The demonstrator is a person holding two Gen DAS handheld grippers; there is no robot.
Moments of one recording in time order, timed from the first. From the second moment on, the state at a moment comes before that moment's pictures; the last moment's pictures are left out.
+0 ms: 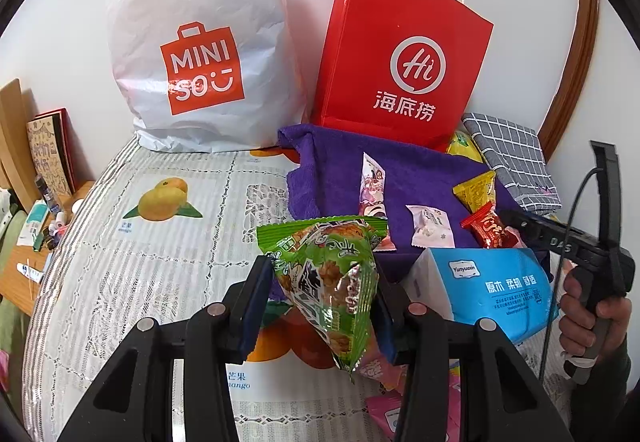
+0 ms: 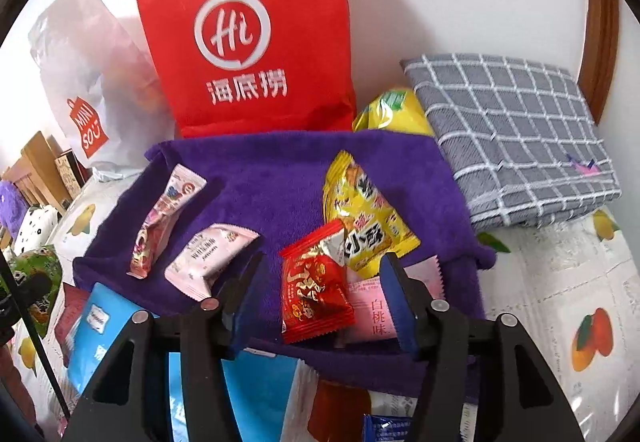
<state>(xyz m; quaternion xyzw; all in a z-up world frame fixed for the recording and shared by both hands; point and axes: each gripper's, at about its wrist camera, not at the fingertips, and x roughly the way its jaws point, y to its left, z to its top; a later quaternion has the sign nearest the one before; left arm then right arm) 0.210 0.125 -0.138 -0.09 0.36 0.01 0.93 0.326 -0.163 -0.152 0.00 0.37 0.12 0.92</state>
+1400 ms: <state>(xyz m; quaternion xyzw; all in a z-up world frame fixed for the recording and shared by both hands) 0.340 0.090 -0.163 -0.11 0.45 -0.01 0.89 0.297 -0.192 -0.117 0.02 0.33 0.10 0.94</state>
